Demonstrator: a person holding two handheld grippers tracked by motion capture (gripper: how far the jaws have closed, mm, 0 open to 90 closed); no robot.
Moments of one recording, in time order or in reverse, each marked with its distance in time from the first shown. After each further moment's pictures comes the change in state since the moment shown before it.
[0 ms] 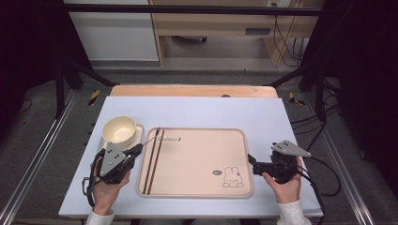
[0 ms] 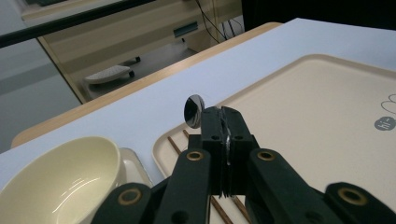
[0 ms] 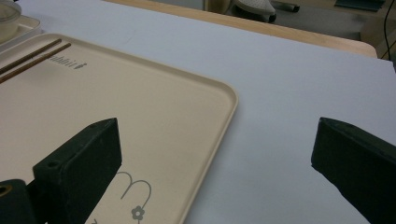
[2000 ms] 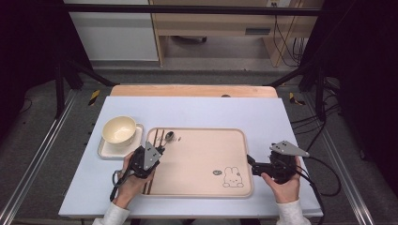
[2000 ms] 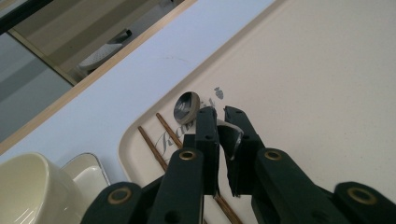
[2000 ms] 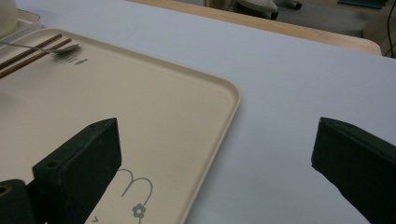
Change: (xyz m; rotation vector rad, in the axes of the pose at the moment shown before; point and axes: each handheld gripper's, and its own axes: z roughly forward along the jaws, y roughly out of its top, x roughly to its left) left arm -0.035 -0.013 0.070 0.184 0.001 0.210; right arm 0.002 -0.001 0.002 0.012 0.007 -0.005
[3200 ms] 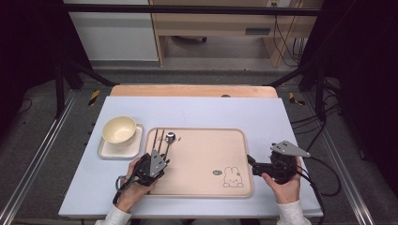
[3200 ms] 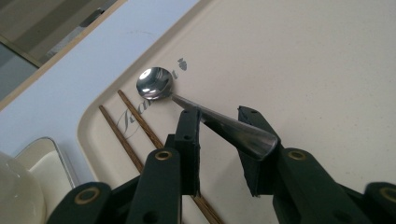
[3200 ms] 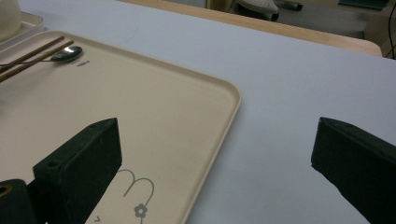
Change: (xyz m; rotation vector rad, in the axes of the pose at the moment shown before) left arm -0.019 -0.010 0.003 0.090 -0.073 0.038; right arm 0.000 0.000 -0.002 -0.005 0.002 0.002
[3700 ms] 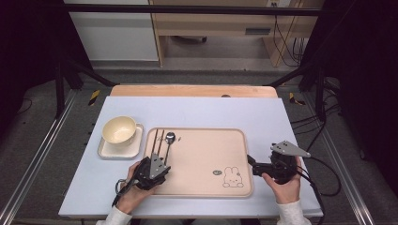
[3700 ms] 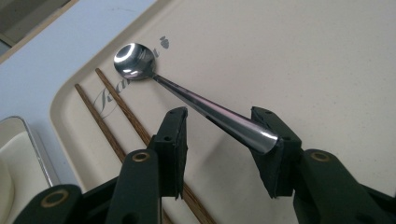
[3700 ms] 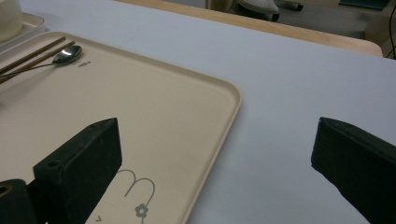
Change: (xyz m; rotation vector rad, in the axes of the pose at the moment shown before) left arm -0.007 -0.009 0.000 0.044 -0.046 -0.030; right arm 0.000 0.000 -0.001 -0.002 0.004 0.007
